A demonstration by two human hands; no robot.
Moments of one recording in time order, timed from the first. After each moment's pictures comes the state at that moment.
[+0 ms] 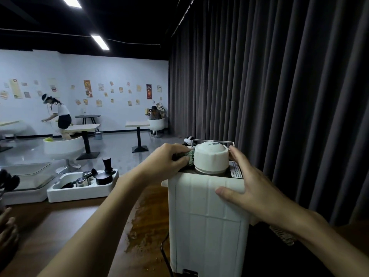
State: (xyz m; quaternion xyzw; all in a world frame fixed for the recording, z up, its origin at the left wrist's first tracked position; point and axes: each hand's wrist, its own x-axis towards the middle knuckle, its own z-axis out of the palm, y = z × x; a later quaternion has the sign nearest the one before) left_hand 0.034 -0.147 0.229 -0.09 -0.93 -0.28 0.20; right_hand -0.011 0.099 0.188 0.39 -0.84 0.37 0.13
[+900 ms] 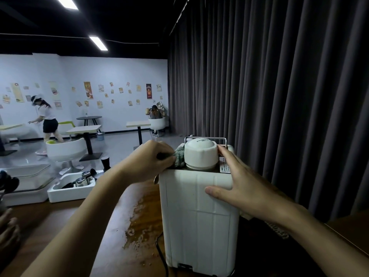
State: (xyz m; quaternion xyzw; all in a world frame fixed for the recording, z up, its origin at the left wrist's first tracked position) left_hand 0.058 -0.147 0.241 -0.08 -0.96 -0.20 0.20; right_hand -0.007 0.104 0.191 0.42 -0.84 0.34 0.12
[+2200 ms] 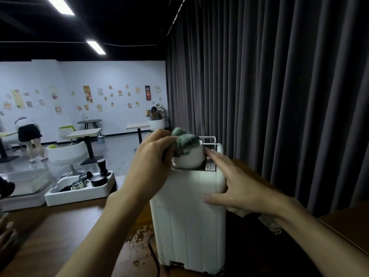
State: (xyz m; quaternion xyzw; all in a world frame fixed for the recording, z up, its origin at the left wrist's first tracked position) left_hand 0.065 -0.083 0.227 -0.07 -0.87 -0.13 0.47; right_hand -0.003 0.127 0.202 0.45 -0.83 0.33 0.03
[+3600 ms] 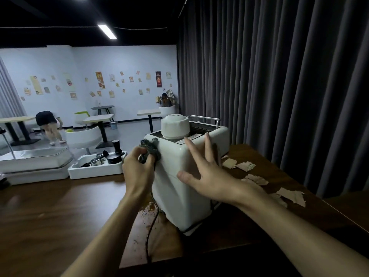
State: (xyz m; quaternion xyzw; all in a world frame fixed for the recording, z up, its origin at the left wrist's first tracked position) left_hand 0.081 -0.114 0.149 0.21 -0.72 -0.46 0.48; right_hand 0.012 0.063 0.152 0.45 -0.82 0.36 0.01
